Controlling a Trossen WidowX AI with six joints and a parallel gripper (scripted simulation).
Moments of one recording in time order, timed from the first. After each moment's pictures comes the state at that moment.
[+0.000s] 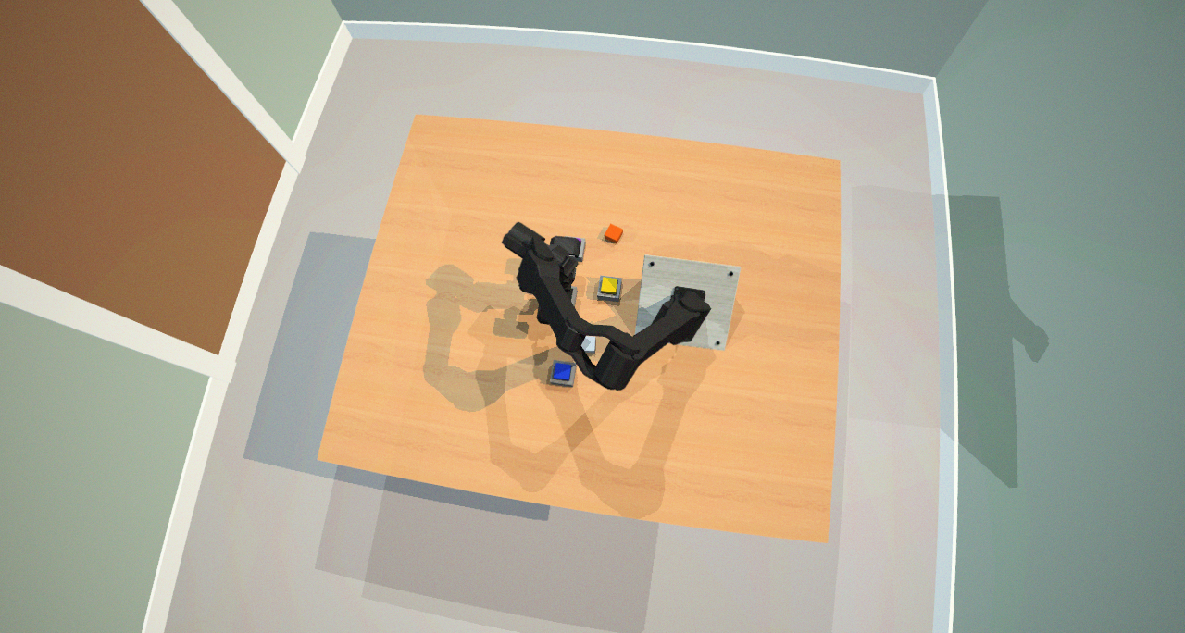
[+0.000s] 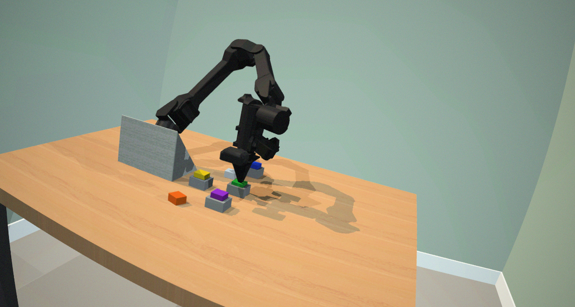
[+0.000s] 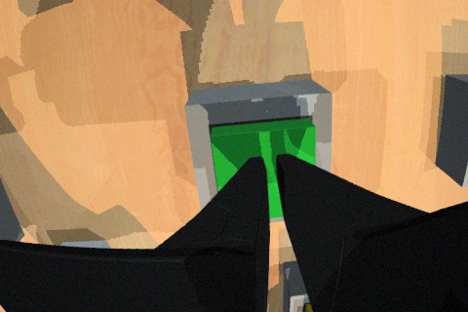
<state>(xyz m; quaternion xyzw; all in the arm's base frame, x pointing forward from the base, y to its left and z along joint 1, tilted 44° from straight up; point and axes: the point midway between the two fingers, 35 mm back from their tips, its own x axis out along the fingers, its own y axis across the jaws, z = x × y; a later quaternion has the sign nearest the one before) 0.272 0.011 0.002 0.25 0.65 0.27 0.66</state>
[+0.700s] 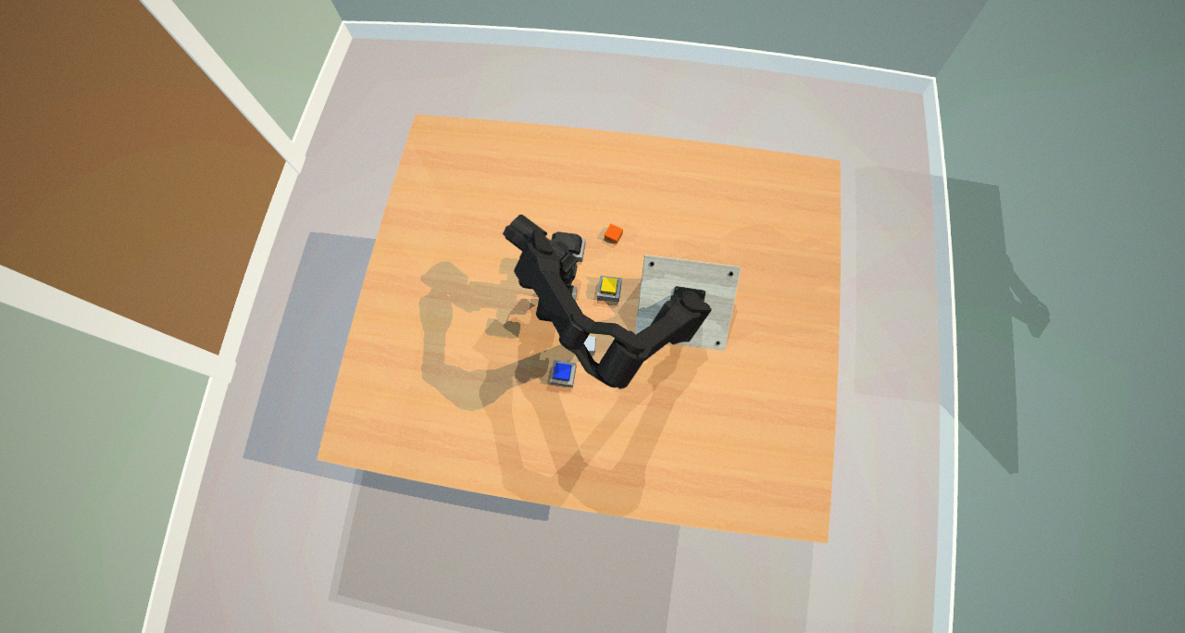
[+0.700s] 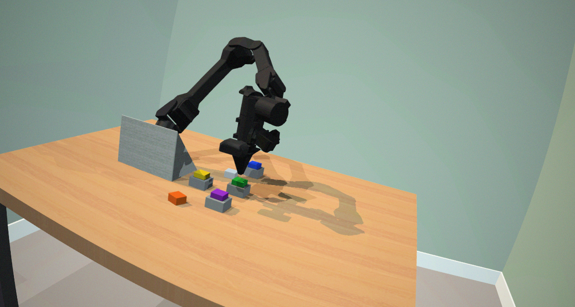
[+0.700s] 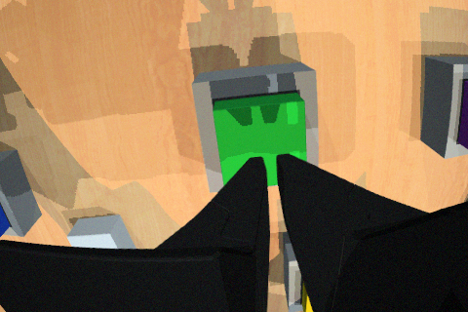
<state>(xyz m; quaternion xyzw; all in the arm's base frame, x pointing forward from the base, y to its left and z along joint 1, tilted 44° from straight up) 0.269 -0.004 0.017 0.26 0.66 0.27 0.66</state>
